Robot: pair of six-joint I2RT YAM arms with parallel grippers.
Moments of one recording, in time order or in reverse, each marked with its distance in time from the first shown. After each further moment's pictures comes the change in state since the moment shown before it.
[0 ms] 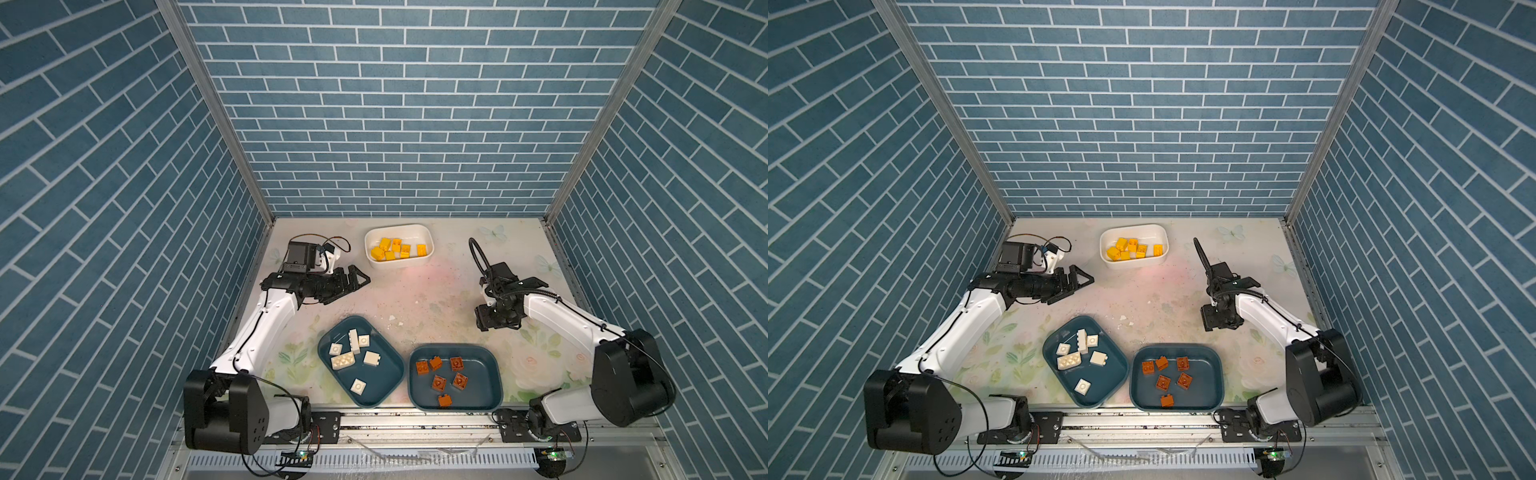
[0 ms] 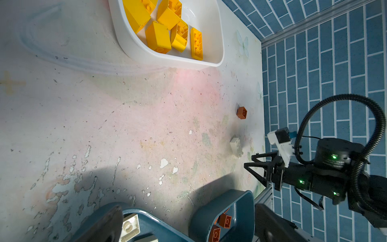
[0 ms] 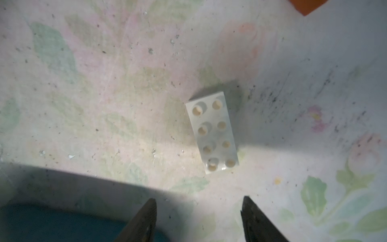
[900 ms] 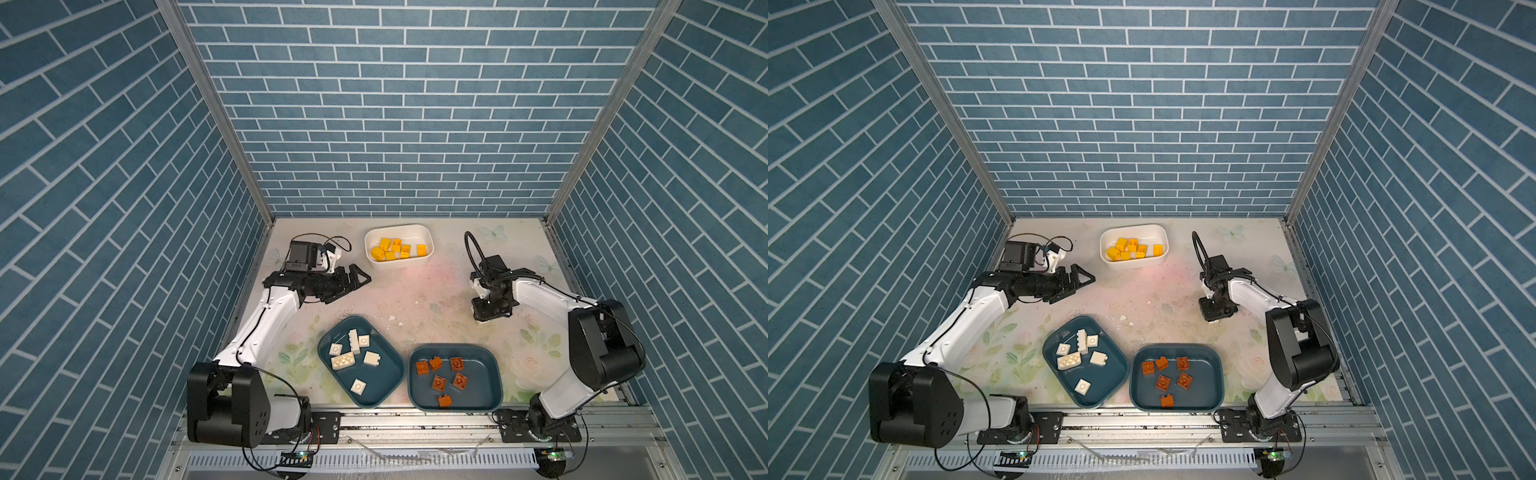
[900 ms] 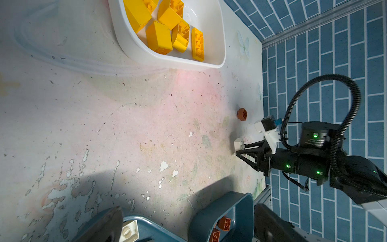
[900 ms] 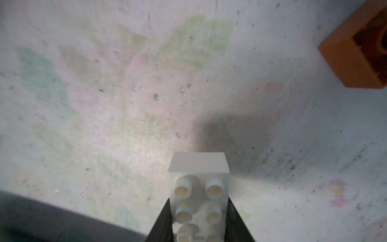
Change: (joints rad) left arm 0.000 0.032 0.000 0.029 0.007 -0.011; right arm -0.006 0.135 0.107 0.051 -0.076 -0.119
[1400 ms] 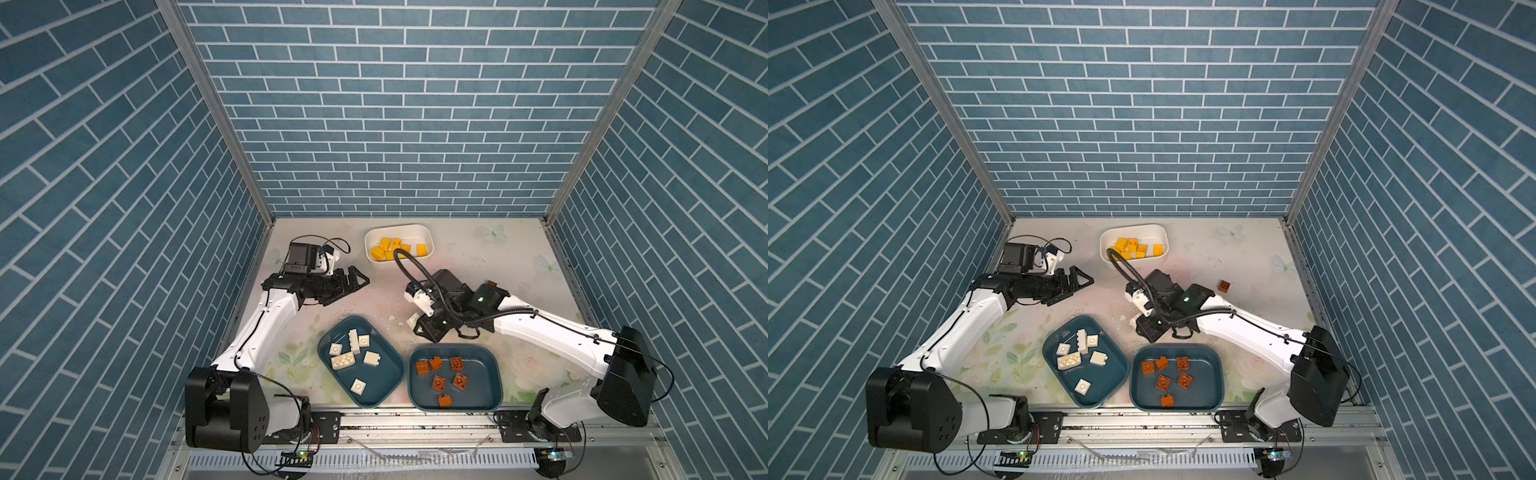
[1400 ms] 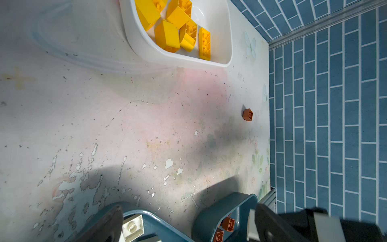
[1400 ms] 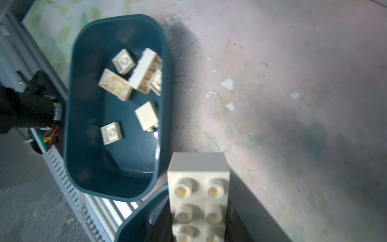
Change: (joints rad) left arm 0.000 -0.028 -0.016 -0.027 -0.048 -0.003; right arm 0.650 -0.114 0.149 0.068 -0.086 0.136
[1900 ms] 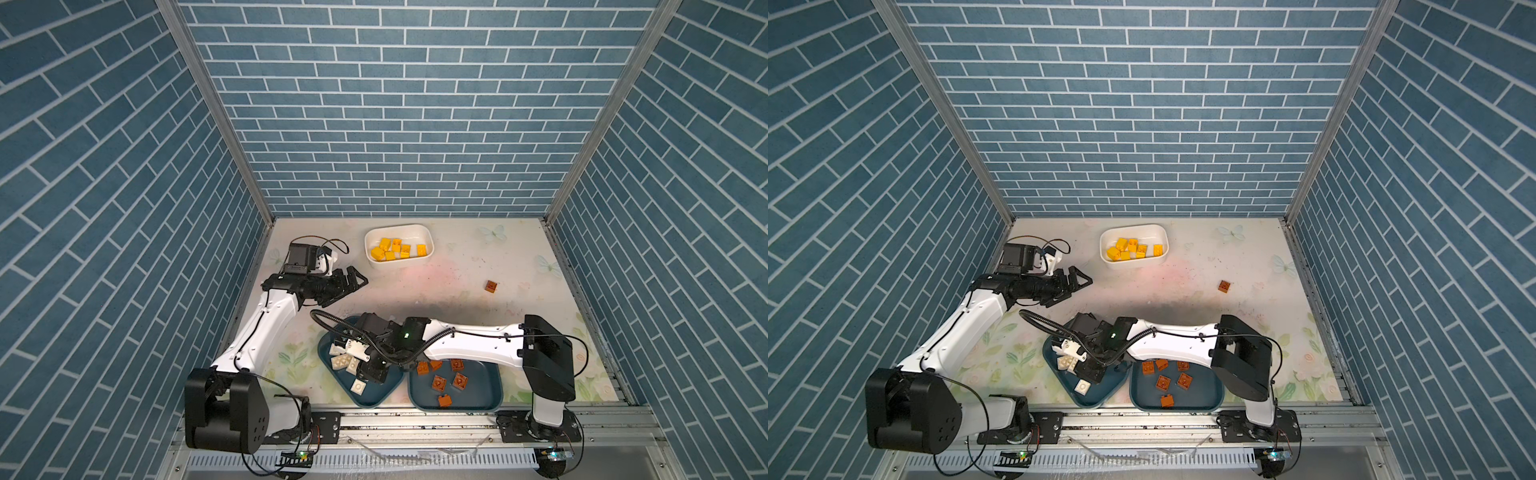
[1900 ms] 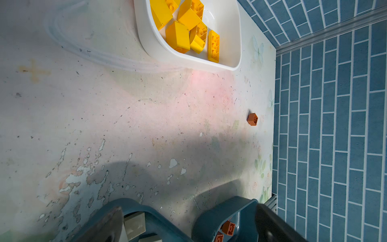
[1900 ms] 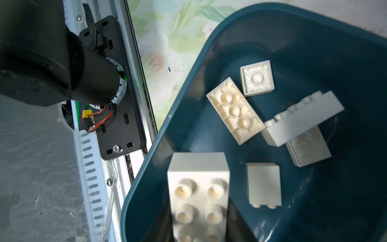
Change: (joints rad) left arm 0.000 0.000 -0.003 -0.001 -0.021 -0.036; right arm 0.286 0.401 0.238 0.154 -0.018 -0.117
